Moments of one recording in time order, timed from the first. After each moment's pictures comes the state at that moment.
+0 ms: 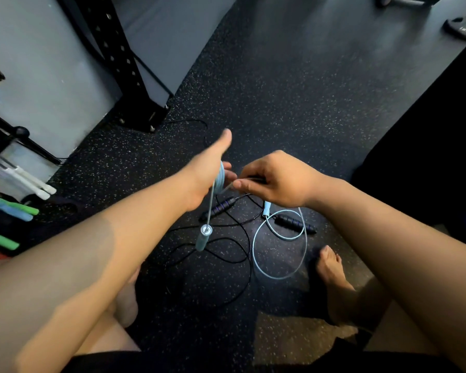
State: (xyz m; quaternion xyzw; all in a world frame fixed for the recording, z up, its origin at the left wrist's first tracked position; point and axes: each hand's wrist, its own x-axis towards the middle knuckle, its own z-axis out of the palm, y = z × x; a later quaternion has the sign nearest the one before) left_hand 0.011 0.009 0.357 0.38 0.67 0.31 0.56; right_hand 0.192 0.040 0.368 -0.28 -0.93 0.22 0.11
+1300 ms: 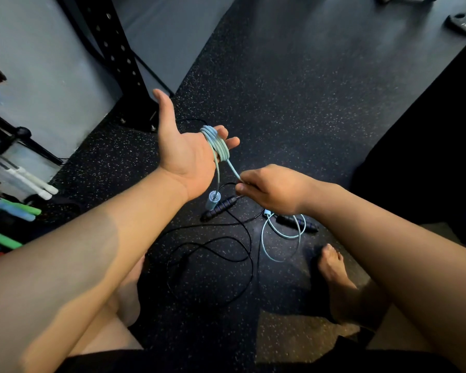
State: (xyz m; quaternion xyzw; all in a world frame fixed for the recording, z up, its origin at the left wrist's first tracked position) left_hand 0.007 0.008 0.385 0.19 0.39 0.63 0.64; right_hand 0.185 0.033 0.352 -0.34 -0.91 0.24 -0.02
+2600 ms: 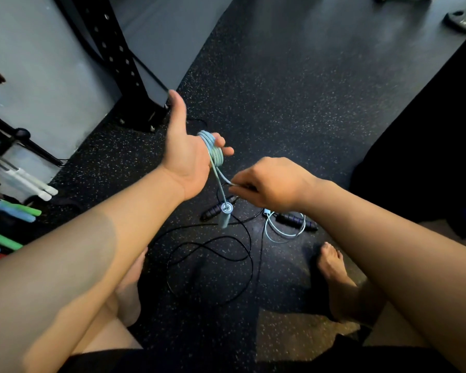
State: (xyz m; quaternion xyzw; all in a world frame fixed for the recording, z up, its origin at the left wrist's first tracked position) left_hand -0.004 0.016 0.367 0.27 0.51 0.55 0.60; right_hand 0.183 0.030 0.359 -0.31 -0.95 0.09 0.03
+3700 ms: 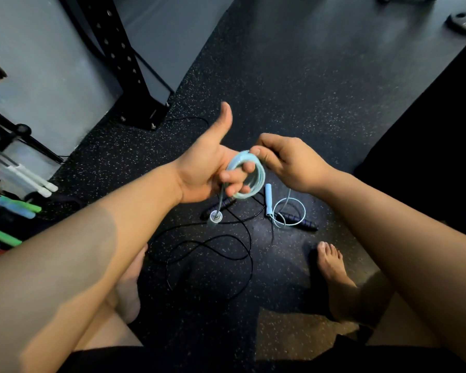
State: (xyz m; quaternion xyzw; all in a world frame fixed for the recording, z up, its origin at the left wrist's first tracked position) left_hand 0.008 0.000 0.389 0.43 0.45 0.26 0.74; right_hand 0.204 0.058 0.355 -0.37 -0.86 0.28 0.21
